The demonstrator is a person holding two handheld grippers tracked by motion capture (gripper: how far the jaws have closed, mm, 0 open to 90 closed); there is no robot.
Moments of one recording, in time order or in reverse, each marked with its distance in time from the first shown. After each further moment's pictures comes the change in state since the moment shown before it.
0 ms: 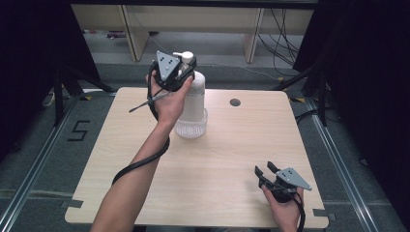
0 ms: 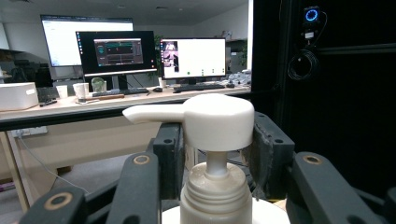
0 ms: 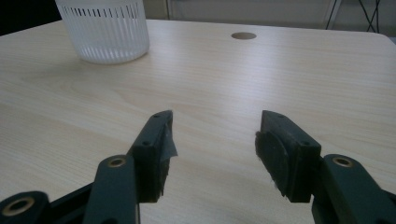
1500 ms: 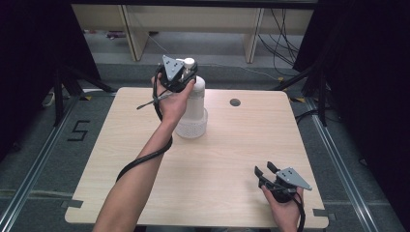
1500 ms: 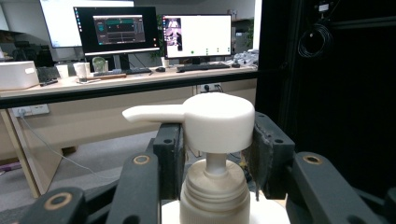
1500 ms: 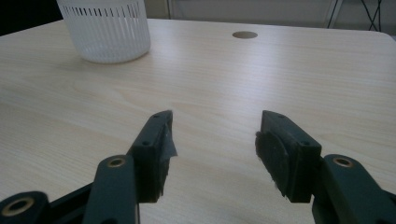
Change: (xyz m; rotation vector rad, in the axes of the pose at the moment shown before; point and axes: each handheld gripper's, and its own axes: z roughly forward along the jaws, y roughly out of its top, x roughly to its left) left arm 0.008 -0.031 0.025 0.073 0.006 0.007; right arm 0.001 0.000 0.000 0.013 0.009 0.011
